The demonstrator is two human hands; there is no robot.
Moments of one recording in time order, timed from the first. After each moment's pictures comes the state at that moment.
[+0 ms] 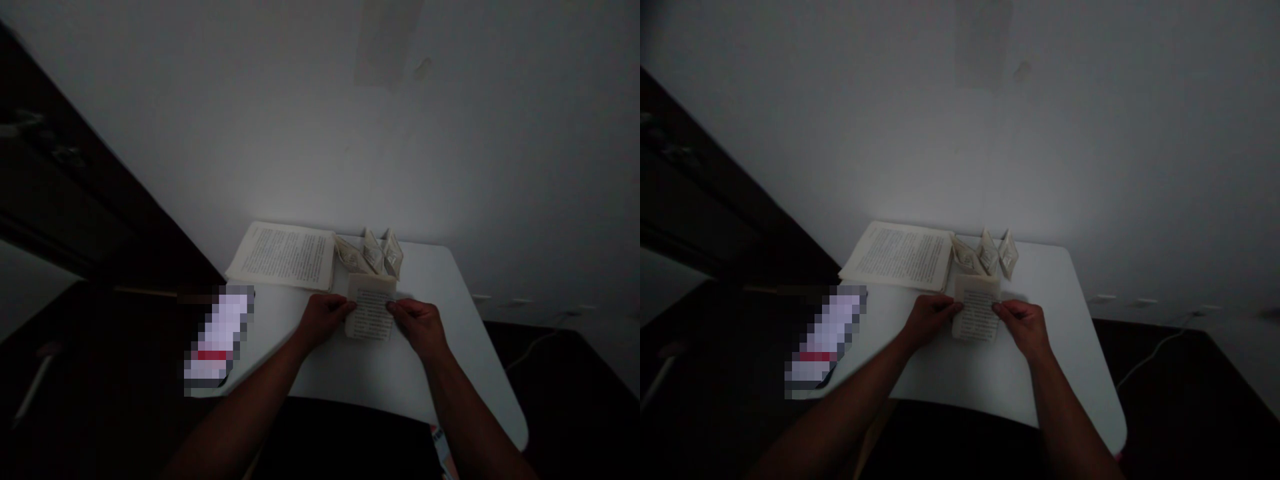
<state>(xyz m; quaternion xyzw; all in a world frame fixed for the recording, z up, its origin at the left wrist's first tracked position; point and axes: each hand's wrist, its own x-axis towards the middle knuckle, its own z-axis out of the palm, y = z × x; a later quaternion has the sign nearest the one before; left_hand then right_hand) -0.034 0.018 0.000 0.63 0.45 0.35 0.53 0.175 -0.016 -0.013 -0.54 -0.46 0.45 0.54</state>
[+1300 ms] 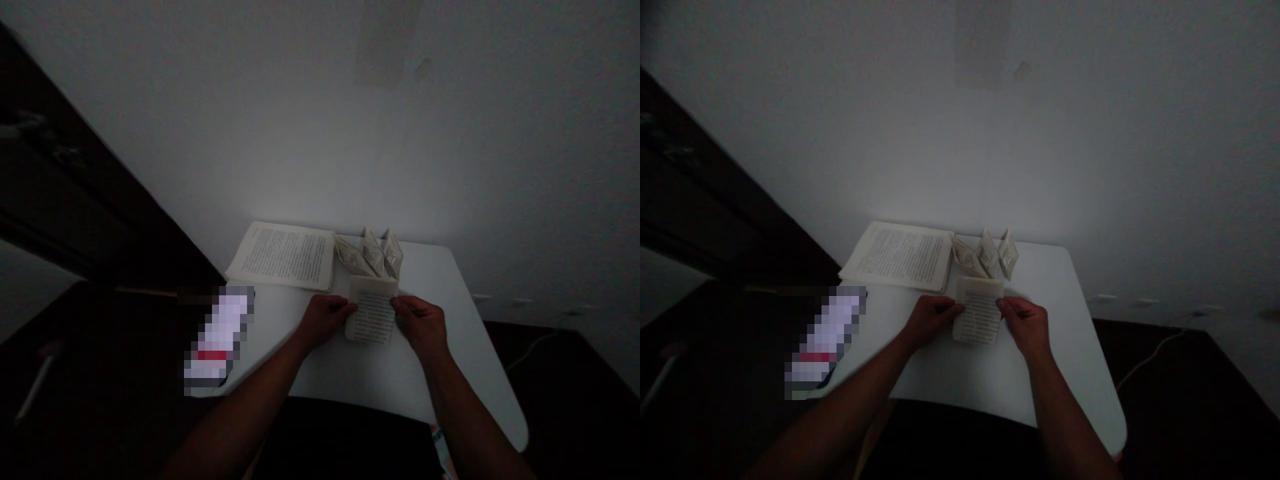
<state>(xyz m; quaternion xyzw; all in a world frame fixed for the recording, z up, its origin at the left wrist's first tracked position) -0.034 0.018 0.000 0.65 0.45 0.32 0.52 0.176 -0.017 -0.016 -0.57 -0.45 0.38 0.57</state>
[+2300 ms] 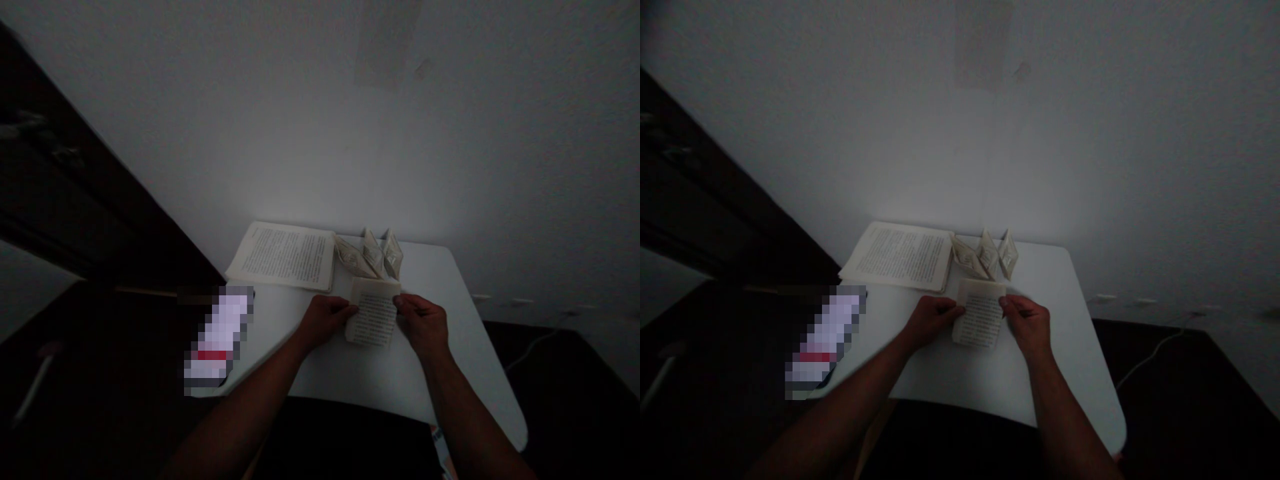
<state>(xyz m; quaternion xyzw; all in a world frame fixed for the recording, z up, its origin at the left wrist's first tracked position) -0.034 0.019 -0.003 0.66 0.43 0.31 0.52 0.175 -0.017 -0.012 -0.57 -0.42 0.38 0.59</state>
